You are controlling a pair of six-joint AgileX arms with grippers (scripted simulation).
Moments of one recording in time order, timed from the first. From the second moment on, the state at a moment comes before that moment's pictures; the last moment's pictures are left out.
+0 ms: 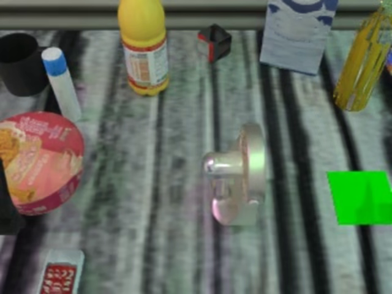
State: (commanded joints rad) left arm 0.00 0.00 0.00 0.00 0.00 0.00; right arm 0.00 0.00 0.00 0.00 0.00 0.00
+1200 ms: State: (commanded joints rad) left arm 0.00 0.00 0.00 0.00 0.00 0.00; right arm 0.42 1.44 1.43 -0.99 0.00 0.42
